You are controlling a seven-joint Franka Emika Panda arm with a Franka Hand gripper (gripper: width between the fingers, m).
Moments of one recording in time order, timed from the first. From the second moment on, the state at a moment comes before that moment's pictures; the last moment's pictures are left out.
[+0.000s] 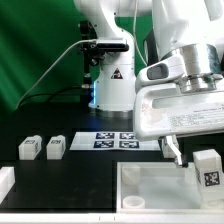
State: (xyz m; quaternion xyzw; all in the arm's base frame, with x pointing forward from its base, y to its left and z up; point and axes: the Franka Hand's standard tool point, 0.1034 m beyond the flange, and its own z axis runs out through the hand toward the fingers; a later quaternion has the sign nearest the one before) arm 0.607 0.115 0.081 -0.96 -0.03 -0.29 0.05
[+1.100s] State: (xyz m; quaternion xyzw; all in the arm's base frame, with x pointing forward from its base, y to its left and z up) arm 0.618 0.106 0.093 -0.99 -0.03 -0.14 0.06
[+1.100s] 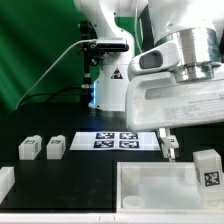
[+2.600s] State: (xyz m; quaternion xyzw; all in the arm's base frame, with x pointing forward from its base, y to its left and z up) arm 0.637 0.112 0.088 -0.99 0.14 0.01 0.10
